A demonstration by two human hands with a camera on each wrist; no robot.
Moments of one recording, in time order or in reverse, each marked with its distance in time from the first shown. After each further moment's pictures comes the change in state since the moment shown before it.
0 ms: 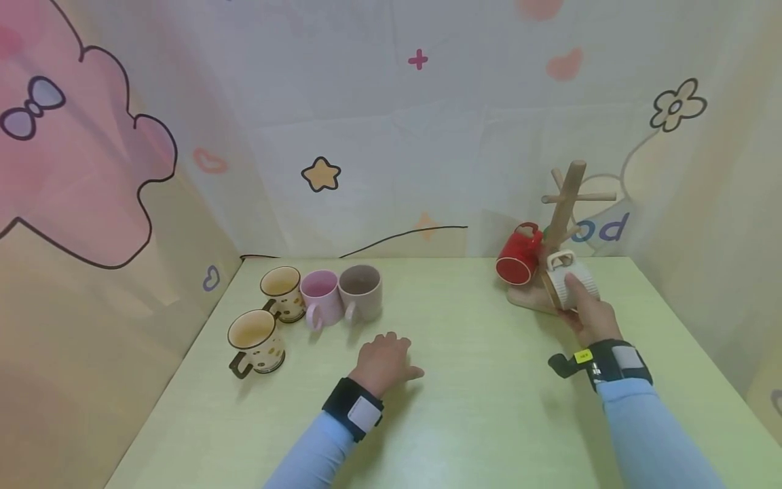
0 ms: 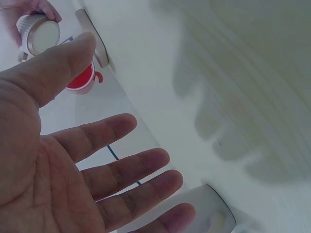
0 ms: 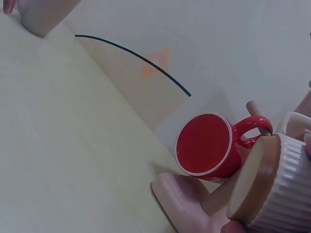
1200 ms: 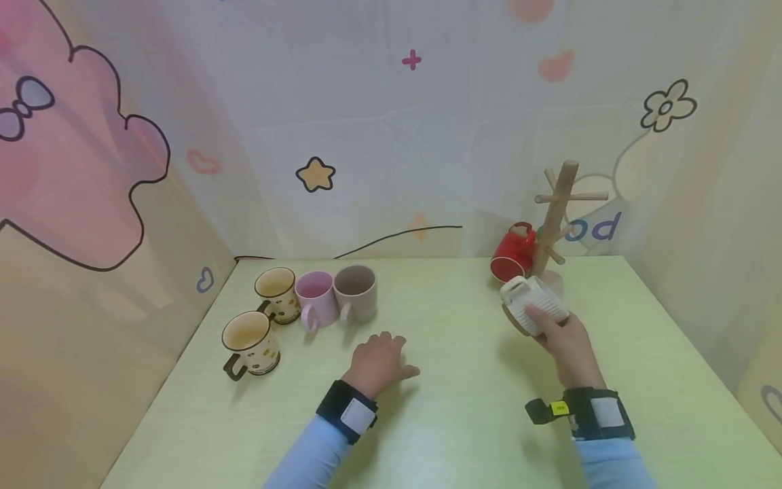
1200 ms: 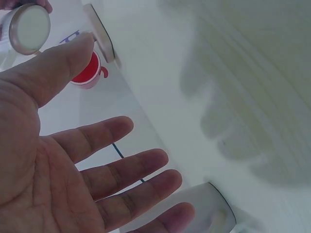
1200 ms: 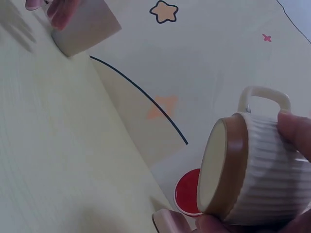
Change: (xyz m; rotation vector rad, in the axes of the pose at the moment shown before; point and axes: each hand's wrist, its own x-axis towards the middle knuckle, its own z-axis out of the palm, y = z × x) left_hand -0.002 0.001 -0.004 -0.052 -0.010 -0.014; right_hand -0.062 0.039 0.027 -0.458 -0.090 -0.201
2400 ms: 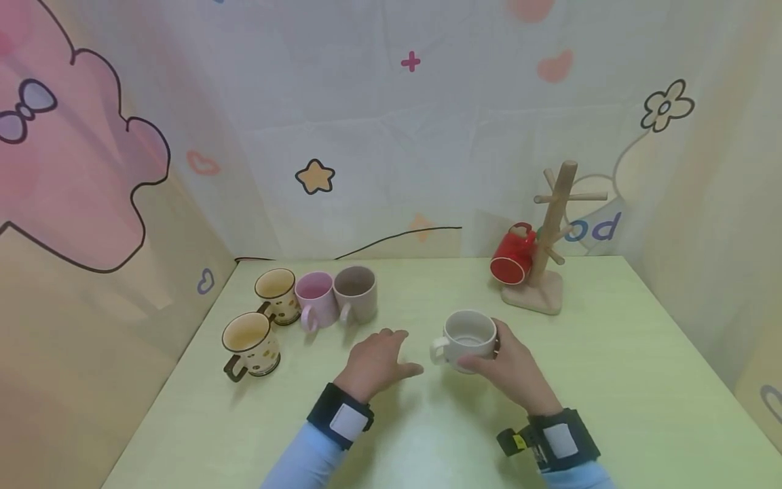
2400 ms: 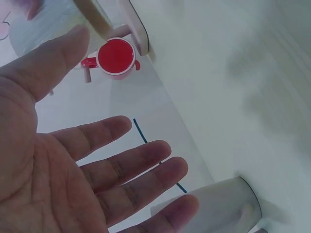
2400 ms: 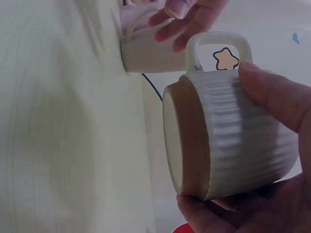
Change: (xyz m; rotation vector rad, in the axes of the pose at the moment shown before) left_hand -0.012 0.003 -0.020 -0.118 0.032 0.056; right_hand -0.036 0.007 0.067 -0.394 -0.171 -0.271
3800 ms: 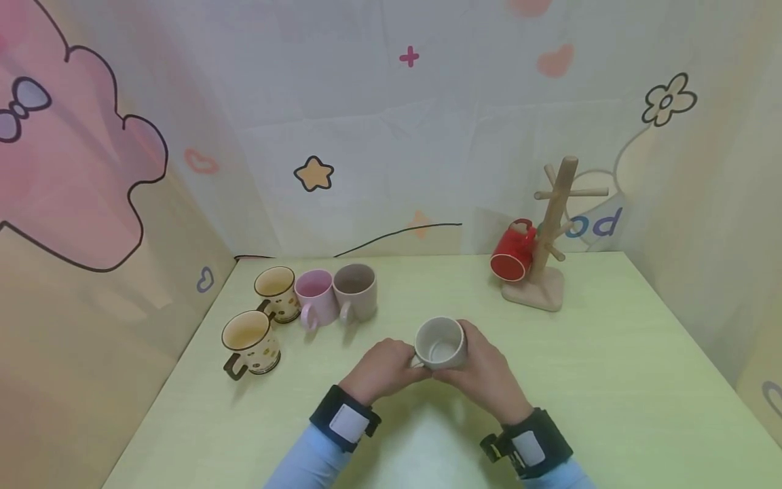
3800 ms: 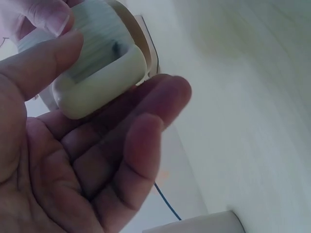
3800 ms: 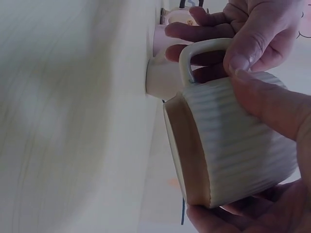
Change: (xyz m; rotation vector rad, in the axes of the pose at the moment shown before) left_hand 0.001 0.005 0.007 -0.118 -0.005 0.252; right_hand -0.003 -0.009 0.042 -0.205 0.087 -0.228
